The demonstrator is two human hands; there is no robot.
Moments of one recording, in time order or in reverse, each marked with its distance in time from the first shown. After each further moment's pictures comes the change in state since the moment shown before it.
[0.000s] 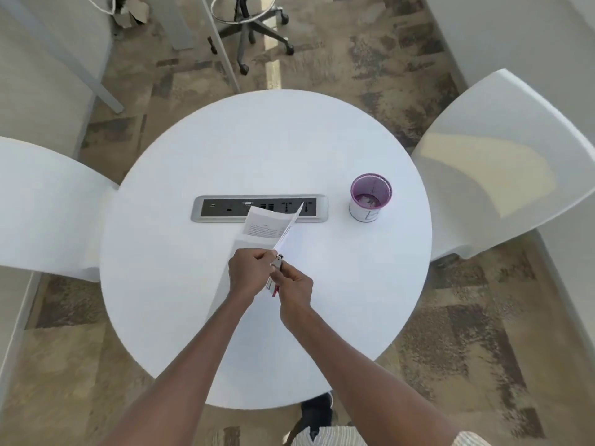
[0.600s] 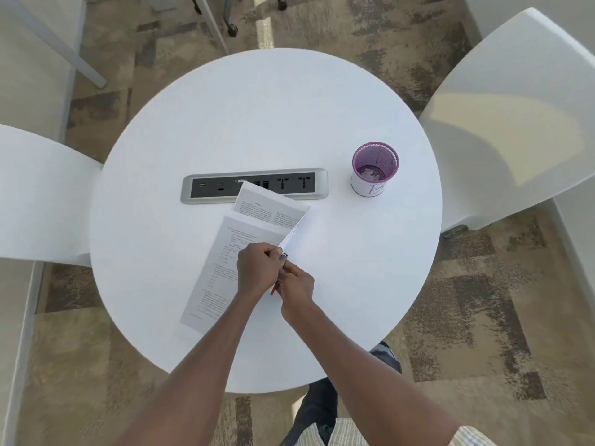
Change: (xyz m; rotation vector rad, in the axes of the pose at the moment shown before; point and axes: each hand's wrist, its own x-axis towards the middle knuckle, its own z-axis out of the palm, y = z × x) left_hand 0.012 -0.036 0.041 0.201 -0.033 0.040; right_hand 0.028 0.040 -0.020 0.075 0.125 0.182
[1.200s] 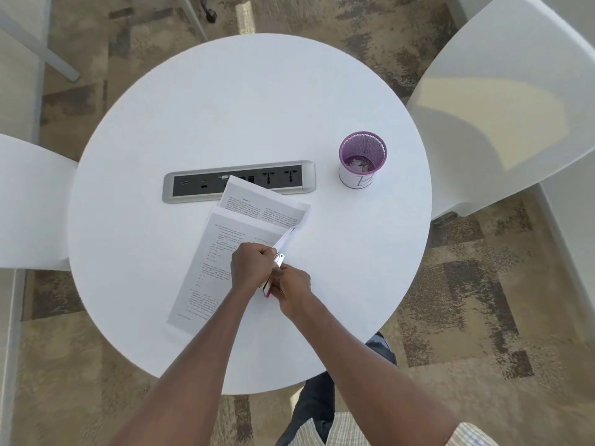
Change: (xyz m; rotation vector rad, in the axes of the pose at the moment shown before) left_hand 0.013 -0.005 0.018 0.037 -0.087 -0.087; right_hand 0.016 -0.005 -0.018 -0.036 0.034 0.157
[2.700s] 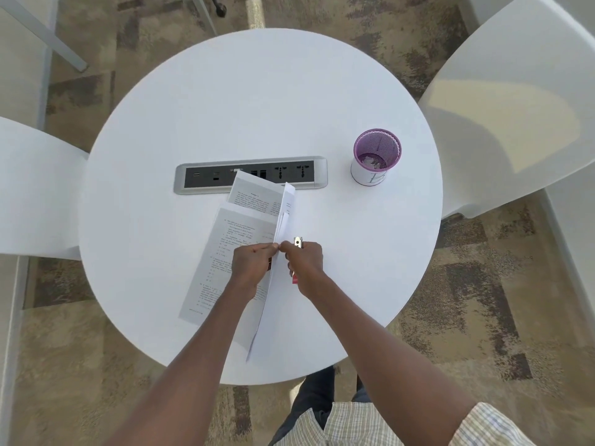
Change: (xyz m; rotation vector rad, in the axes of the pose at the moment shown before) left_hand 0.000 -0.023 -0.014 -0.530 -0.086 -0.238; right_hand -0.004 -0.033 0.012 -0.410 0.072 -0.262
